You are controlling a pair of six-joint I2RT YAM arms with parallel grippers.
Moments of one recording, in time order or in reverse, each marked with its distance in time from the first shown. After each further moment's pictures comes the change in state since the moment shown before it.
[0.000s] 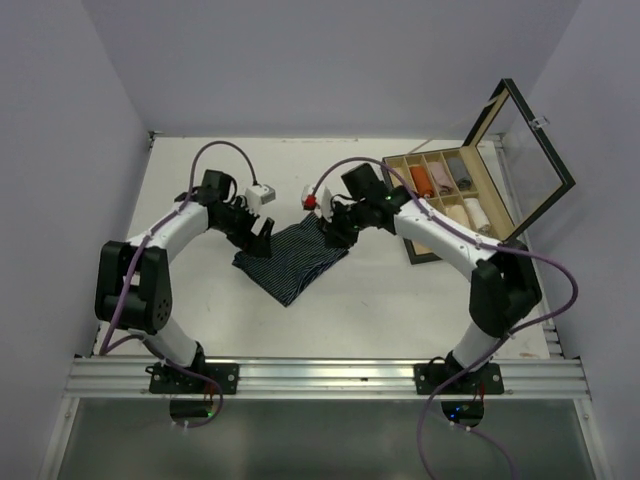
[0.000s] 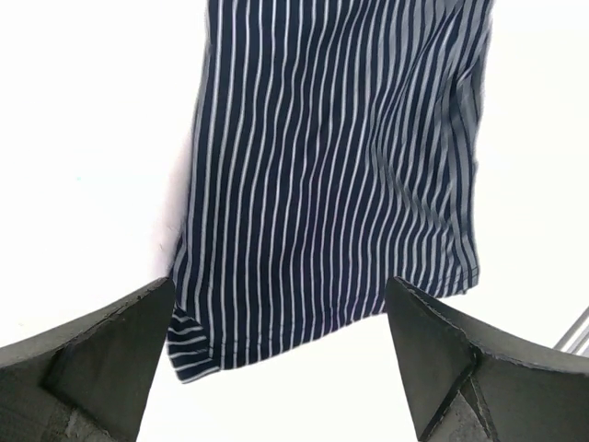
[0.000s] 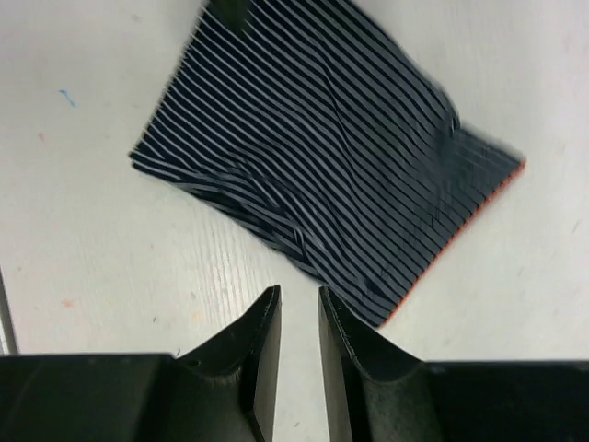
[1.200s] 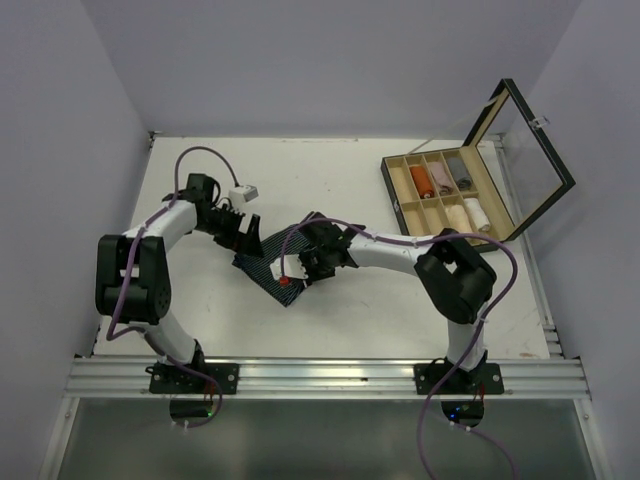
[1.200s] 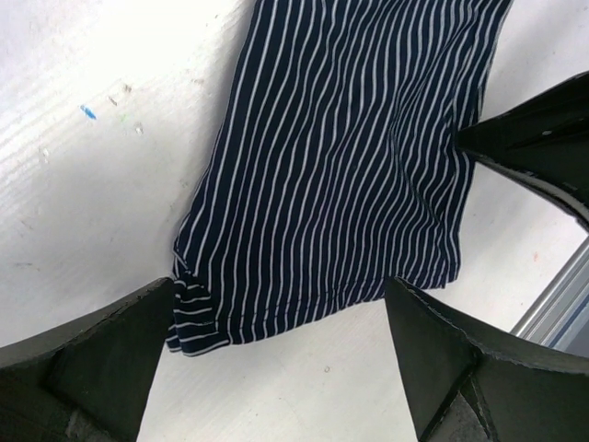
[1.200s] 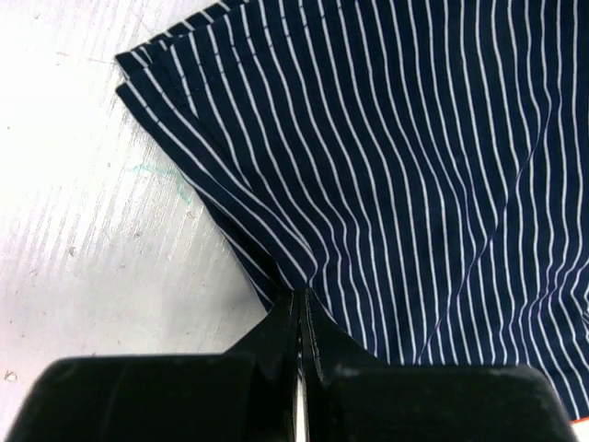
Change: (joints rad) left arm 0.126 0.047 0.013 -0.035 0.123 -0.069; right arm 0.249 0.201 -0.121 0.195 0.177 -0.556
